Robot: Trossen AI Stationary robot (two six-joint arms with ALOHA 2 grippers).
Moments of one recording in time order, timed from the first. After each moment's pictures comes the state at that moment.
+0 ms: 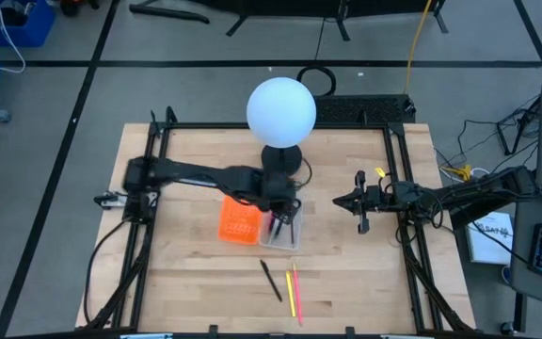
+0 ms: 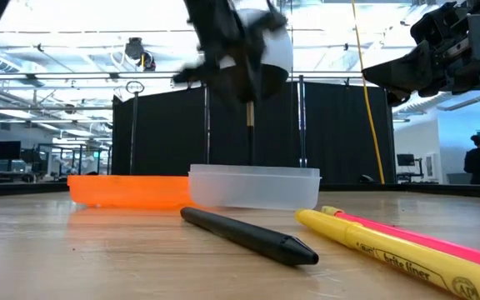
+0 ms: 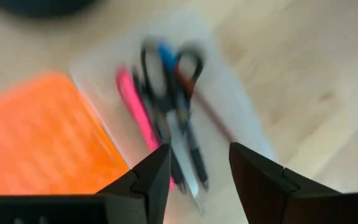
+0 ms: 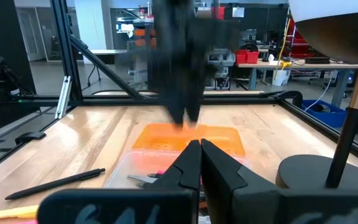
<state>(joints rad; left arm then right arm) -0.04 1.93 1.68 -0.89 -0.10 -0.93 0.05 0.68 0.01 0.69 0.08 0.01</state>
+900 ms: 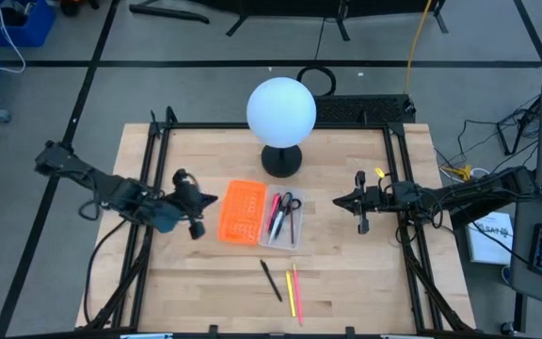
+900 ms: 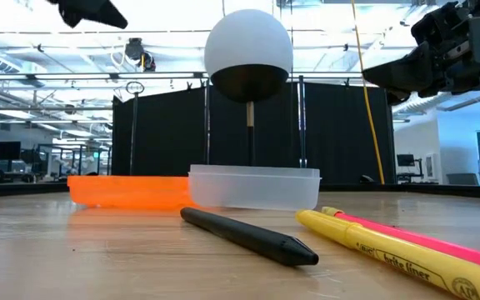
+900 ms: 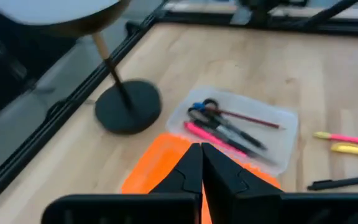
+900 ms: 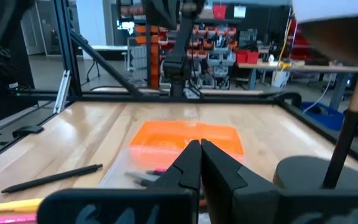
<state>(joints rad) -0.46 0.97 0.88 -0.61 -0.72 -0.43 0.05 0.68 0.01 0.68 0.07 -0.02</state>
